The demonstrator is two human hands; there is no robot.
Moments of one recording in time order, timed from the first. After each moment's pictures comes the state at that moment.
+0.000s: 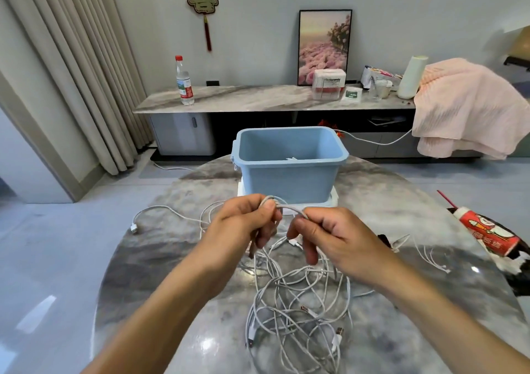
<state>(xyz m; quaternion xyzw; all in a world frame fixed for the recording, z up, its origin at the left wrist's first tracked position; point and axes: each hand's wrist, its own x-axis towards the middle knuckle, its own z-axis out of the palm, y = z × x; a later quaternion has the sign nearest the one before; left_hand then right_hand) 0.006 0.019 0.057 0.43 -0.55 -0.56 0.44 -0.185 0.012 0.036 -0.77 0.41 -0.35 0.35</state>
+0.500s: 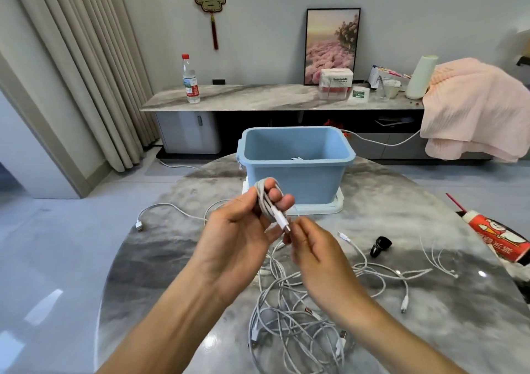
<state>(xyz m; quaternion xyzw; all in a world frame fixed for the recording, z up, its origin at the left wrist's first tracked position) -0.001 0.020 0.059 0.22 -0.24 -0.75 0.57 -0.143 0.032 0.006 -0.68 0.51 -0.42 0.32</state>
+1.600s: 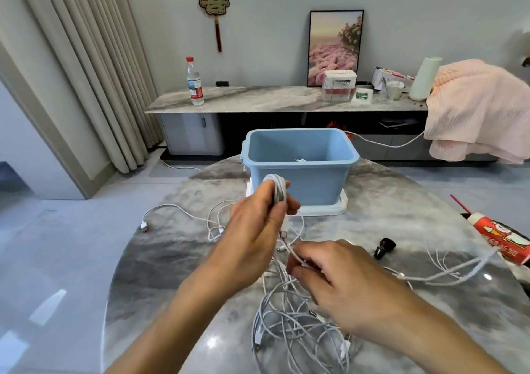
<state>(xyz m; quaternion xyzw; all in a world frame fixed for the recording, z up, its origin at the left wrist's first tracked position) 0.009 0.014 0.040 0.43 -0.74 -0.24 0.45 -0.159 0.059 0.055 -0.82 0.50 -0.19 0.22</state>
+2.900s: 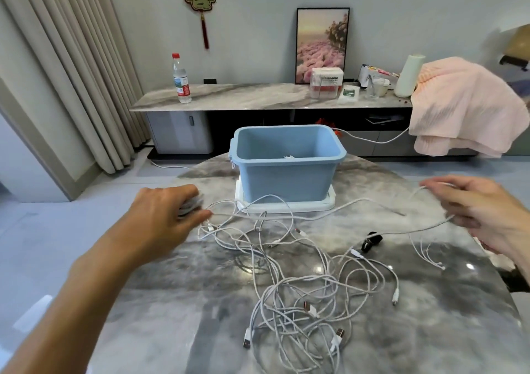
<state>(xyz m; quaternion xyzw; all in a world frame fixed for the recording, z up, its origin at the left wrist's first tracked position) 0.109 -0.007 0.060 0.56 -0.80 0.00 0.22 -0.359 -0.012 0.055 -0.45 0.62 -0.48 0.43</state>
